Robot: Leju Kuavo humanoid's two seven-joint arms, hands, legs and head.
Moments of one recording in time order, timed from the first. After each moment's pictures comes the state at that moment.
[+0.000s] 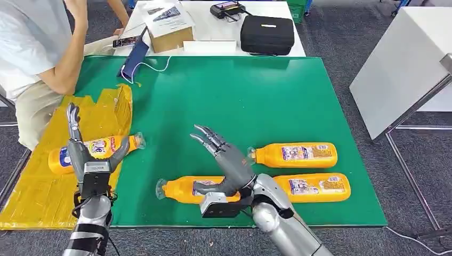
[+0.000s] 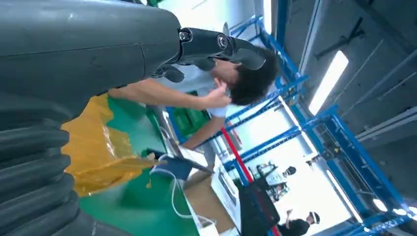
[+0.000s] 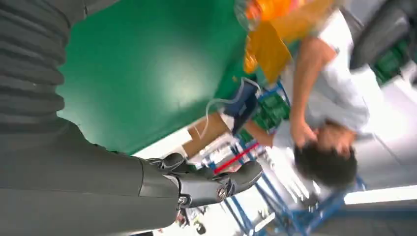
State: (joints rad) left arm -0.21 -0.10 0.01 -1.35 -0.43 0.56 -0.64; right arm -0.30 0.04 0.64 -1.34 0.66 -0.15 -0.36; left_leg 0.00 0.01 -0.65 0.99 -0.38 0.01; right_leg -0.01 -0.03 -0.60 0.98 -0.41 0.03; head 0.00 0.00
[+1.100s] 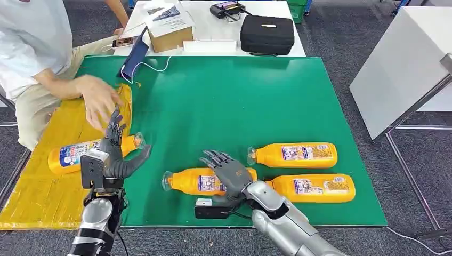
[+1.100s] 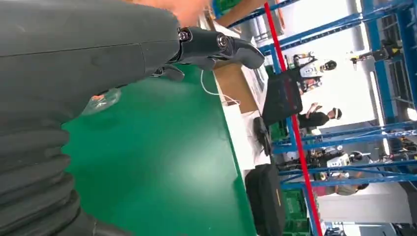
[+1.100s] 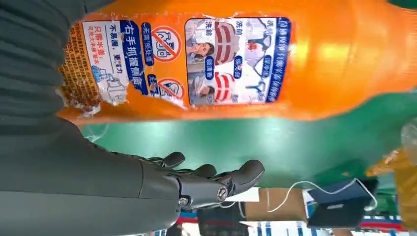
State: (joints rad) left arm -0.17 -0.10 -0.06 -1.39 -0.21 0.15 -0.39; right arm -0.40 0.01 0.79 -0.99 0.96 -0.19 -0.08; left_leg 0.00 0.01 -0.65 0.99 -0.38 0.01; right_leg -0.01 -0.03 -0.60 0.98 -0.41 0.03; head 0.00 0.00
